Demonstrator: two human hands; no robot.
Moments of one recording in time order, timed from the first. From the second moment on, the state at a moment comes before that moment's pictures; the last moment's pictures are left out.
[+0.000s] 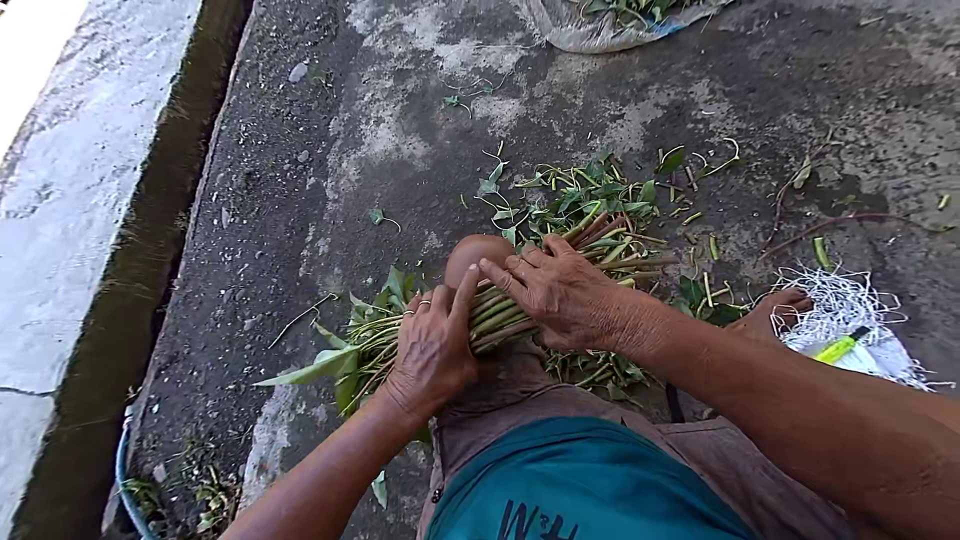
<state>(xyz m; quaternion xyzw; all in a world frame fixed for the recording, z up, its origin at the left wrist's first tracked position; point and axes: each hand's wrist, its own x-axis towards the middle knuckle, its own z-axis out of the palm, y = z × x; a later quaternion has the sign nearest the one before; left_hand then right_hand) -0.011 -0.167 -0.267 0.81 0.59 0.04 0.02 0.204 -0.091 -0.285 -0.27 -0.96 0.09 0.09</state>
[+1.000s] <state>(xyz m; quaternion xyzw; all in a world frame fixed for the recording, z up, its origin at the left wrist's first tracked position) -0.008 -0.149 -0.255 0.79 0.61 0.05 0.05 0.190 -0.133 -0.248 -0.26 -0.92 0.06 0.30</state>
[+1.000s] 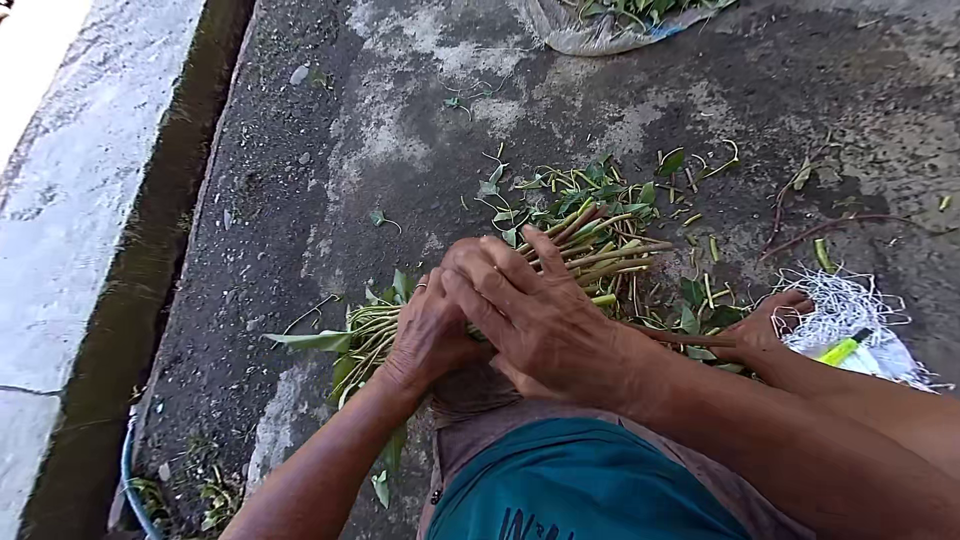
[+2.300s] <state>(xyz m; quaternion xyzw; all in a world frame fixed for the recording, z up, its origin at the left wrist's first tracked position) 0.010 -0.119 -0.250 0.72 0.68 0.09 0.11 0.240 -0.073 -0.233 -0.35 -0.88 0.06 0.31</state>
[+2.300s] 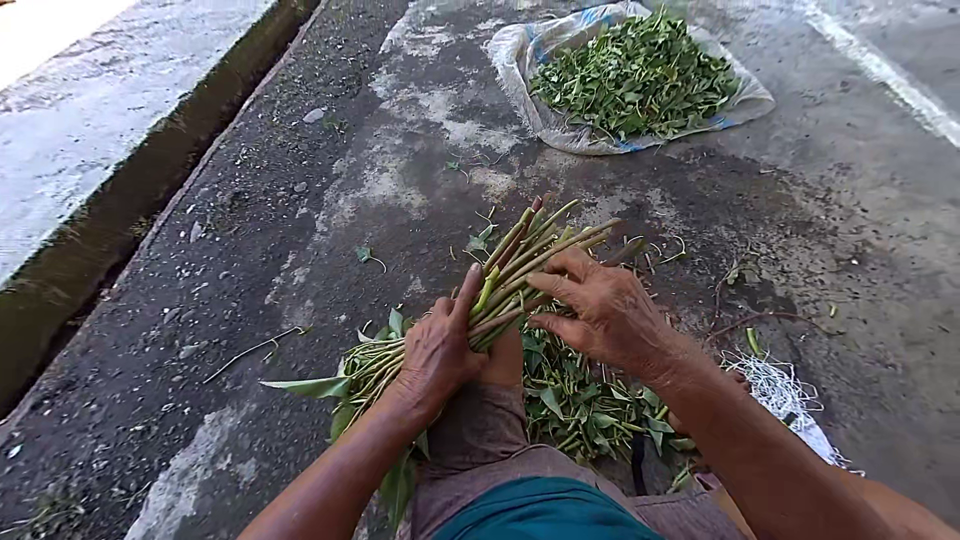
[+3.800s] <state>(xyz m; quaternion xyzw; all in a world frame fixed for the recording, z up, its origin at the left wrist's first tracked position) -0.002 -0.114 -0.262 0.80 0.59 0.08 0.06 0.215 -0.066 -0.306 -0.26 -0.91 -0.05 0.31</state>
